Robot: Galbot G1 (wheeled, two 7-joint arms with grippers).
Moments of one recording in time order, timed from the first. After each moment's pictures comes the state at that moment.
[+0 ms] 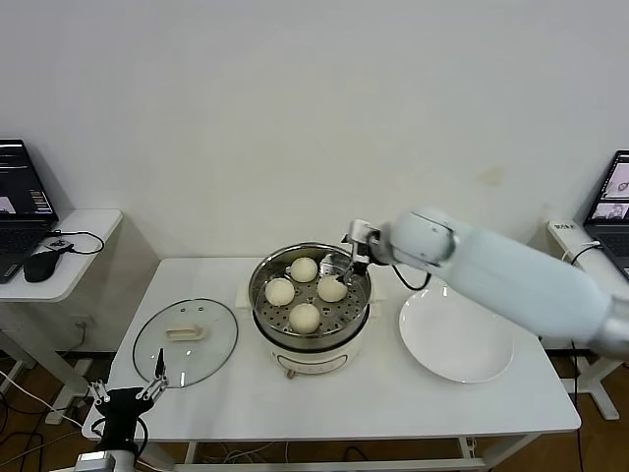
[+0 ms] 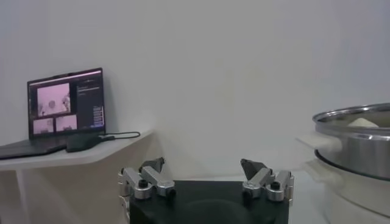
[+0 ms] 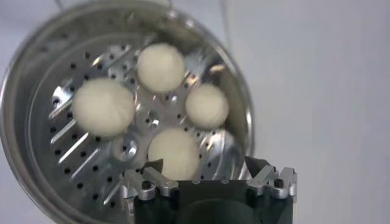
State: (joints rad) left arm 1.70 -1.22 -0.66 -1.99 -0.21 -0.17 -0.24; right arm 0.07 0.80 -0.73 1.65 0.42 -0.58 -0.39
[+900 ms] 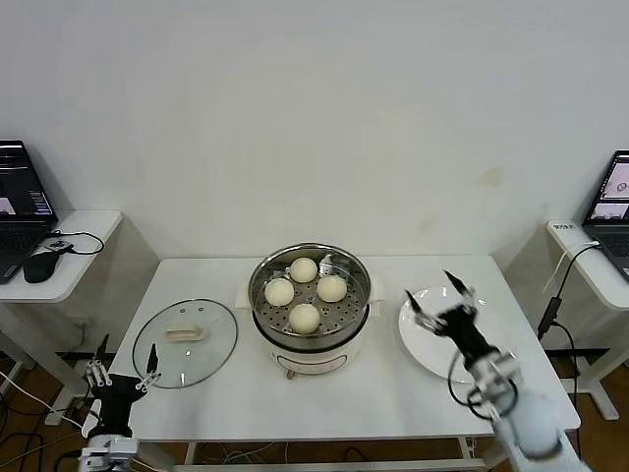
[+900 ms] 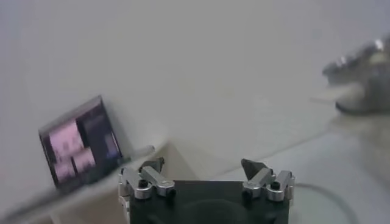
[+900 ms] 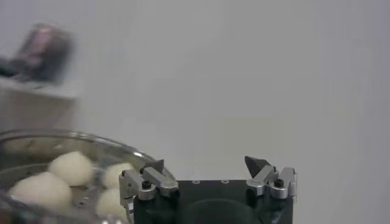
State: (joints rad) left arm 1.58 -1.18 -0.68 -1.83 0.50 -0.12 -0.28; right arm -1.38 1.20 0.66 1.88 0.20 0.15 -0.20
